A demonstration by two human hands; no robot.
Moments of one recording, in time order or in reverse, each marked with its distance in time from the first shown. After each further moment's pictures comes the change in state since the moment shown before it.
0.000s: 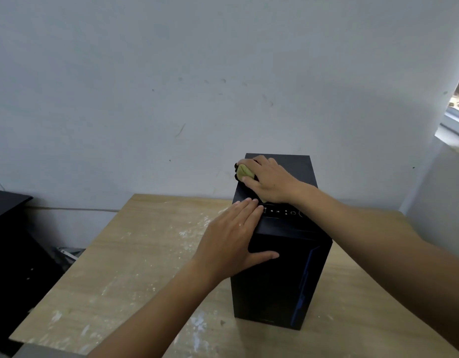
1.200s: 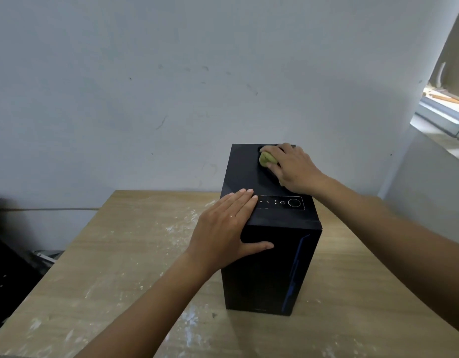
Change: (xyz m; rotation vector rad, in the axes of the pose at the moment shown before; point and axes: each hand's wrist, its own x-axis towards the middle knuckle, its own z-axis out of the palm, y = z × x) left_hand 0.002 0.000 0.012 -0.094 0.070 0.014; right_hand -0.027 0.057 -0.010 -0.118 0.139 0.188
